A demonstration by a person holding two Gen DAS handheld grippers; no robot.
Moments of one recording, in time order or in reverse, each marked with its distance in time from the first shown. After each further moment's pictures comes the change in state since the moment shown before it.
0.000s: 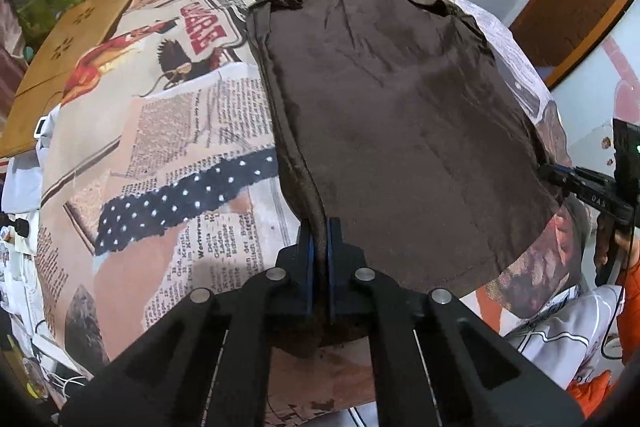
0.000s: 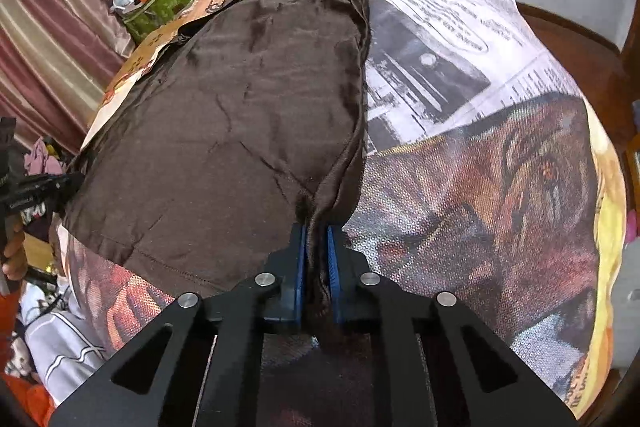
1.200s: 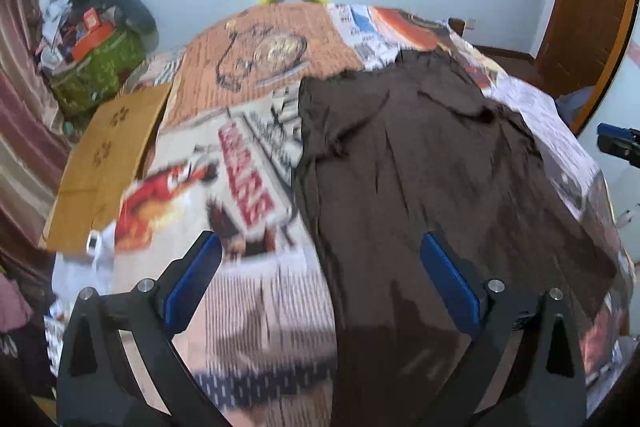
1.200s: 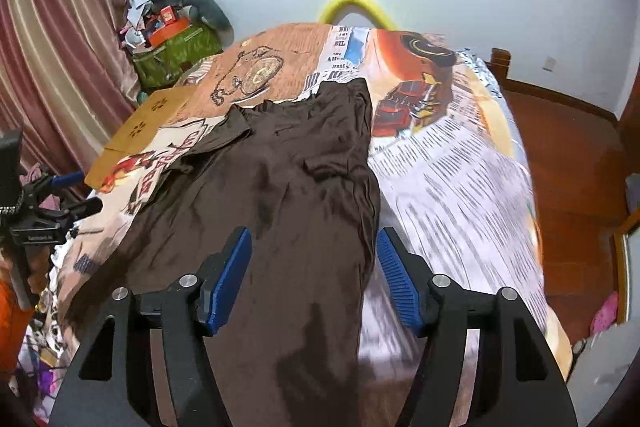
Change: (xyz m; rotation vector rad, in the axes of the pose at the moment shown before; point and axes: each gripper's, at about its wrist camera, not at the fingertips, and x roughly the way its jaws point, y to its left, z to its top) left arm -0.016 0.001 0.106 0.088 -0.213 0.193; right arm -0.050 0.014 0.129 -0.093 -0.205 -0.036
